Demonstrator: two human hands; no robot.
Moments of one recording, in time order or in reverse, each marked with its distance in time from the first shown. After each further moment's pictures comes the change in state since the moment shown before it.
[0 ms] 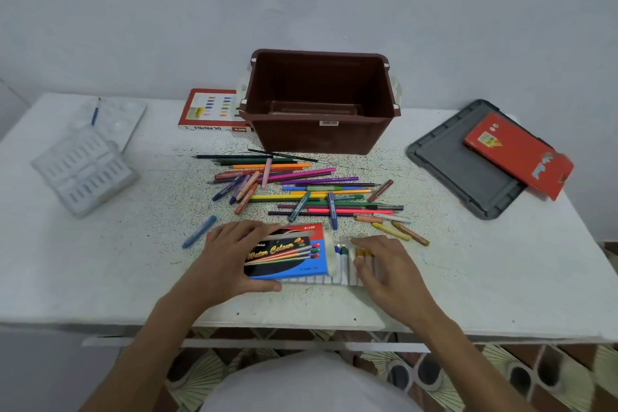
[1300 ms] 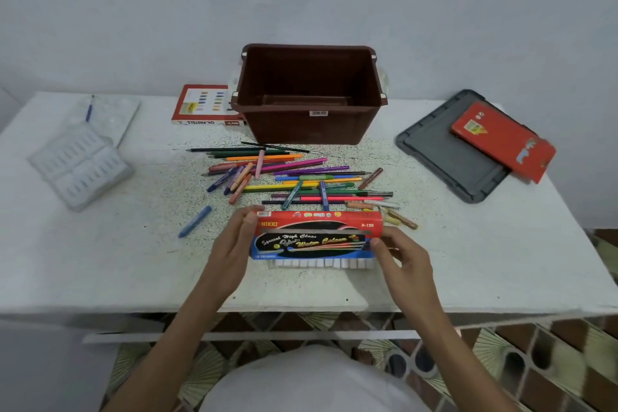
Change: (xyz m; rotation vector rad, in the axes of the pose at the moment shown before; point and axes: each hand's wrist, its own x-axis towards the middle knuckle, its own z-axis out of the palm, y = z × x) left_hand -0.007 0.067 -0.004 -0.962 0.299 -0.344; right_hand -0.031 -0.031 -0.020 0.538 0.255 0.239
